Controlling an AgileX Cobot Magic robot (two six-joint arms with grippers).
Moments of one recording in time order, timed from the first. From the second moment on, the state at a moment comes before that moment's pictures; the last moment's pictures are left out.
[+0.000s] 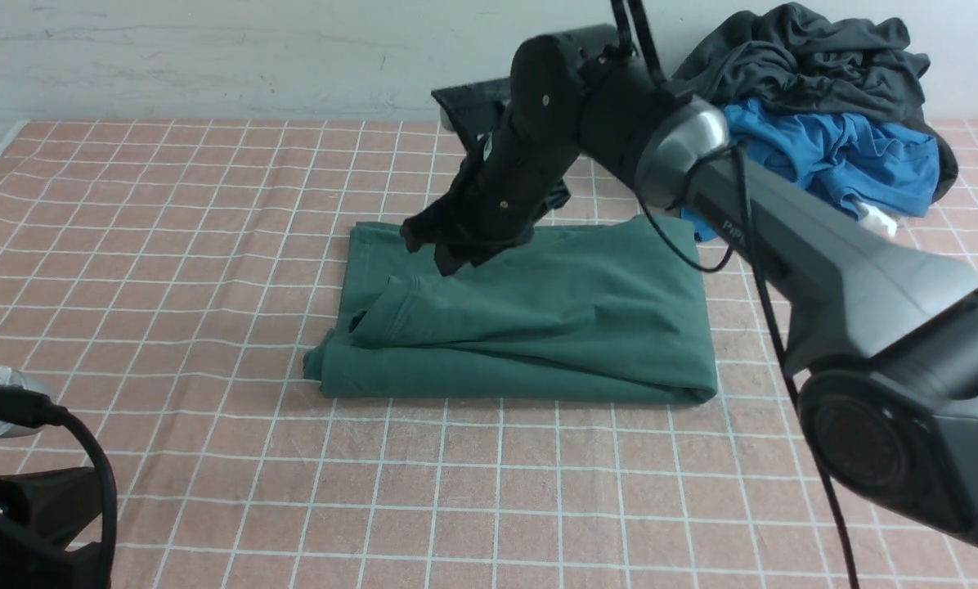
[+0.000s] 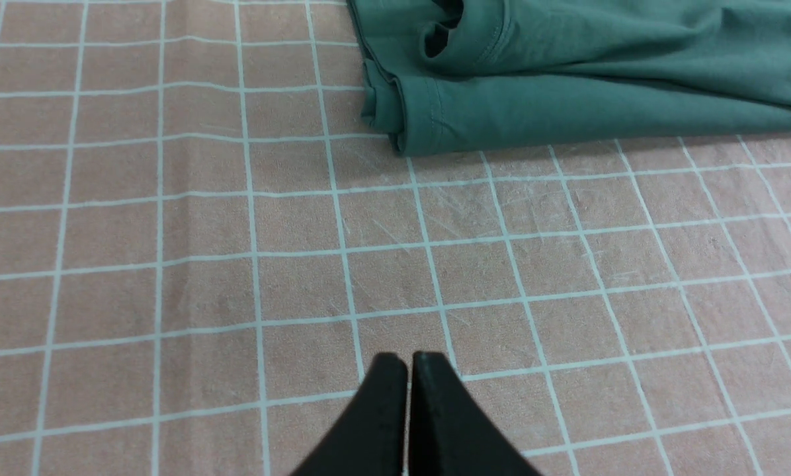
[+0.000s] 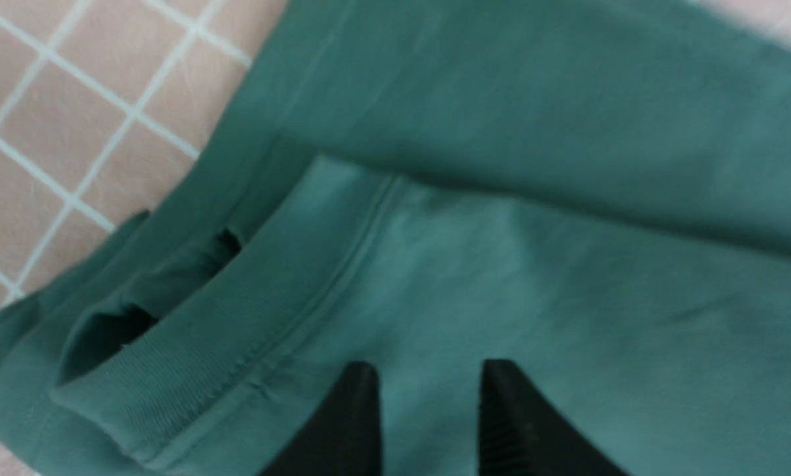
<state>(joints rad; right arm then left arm) 0.59 2.52 -2.48 0.20 1.22 0.06 0.10 0.61 -0.45 -0.59 0.65 0.53</state>
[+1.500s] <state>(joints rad) 0.51 0.74 -0.39 0.00 0.08 -0.06 -0.15 0.06 -0.24 -0.66 0.41 0.86</state>
